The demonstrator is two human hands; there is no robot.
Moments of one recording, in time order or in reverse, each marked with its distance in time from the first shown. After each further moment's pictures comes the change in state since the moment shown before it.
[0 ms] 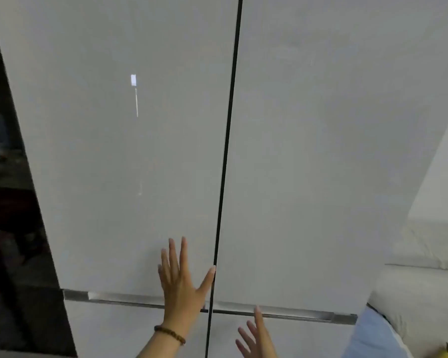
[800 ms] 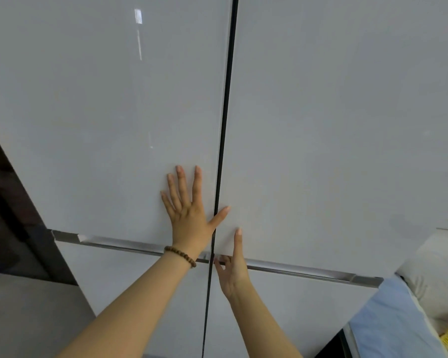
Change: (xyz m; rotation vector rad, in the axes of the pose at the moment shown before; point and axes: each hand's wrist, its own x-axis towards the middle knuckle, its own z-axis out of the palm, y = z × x) left_hand 0.048 -0.019 0.067 0.247 0.129 0.150; right_hand 0.097 0.023 0.059 0.126 -0.123 0.012
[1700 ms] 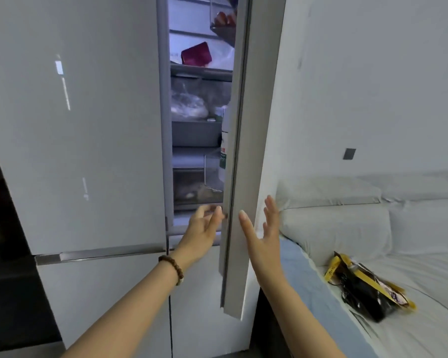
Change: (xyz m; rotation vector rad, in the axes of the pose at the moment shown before) left_hand -0.162 0.174 -0.222 -0.858 -0.645 0.085; right_hand -0.386 -0.089 -0.047 -0.568 0.203 -1.050
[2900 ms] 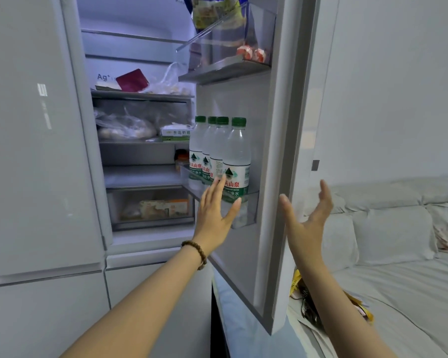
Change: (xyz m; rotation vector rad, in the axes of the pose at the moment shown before) left_hand 0.075 0.135 0.236 0.262 0.177 0.318; right_hand 0.111 -0.047 -0.294 -0.144 0.276 -0.237
